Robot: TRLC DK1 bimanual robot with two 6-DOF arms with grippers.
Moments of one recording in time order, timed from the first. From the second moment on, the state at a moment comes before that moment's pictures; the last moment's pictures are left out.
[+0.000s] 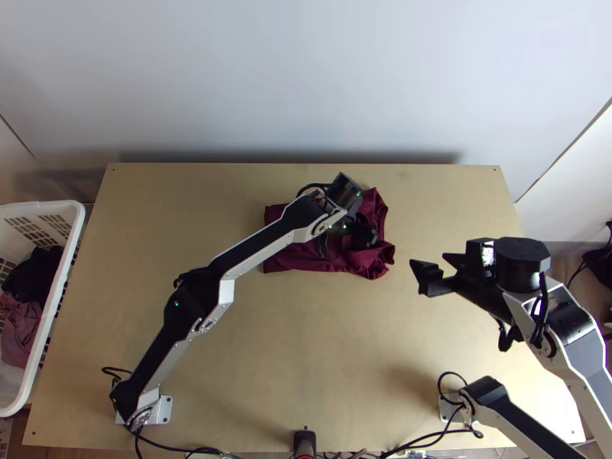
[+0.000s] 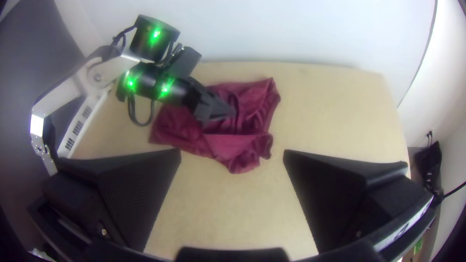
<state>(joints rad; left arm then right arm) -0.80 2.38 2.29 -0.68 0.08 -0.27 0.41 0.83 1.00 -0.79 -0.06 0.27</state>
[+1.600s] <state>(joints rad) -0.29 1.65 1.22 -0.54 0.45 -0.41 0.59 0.93 0.95 -0.75 -0.17 0.29</state>
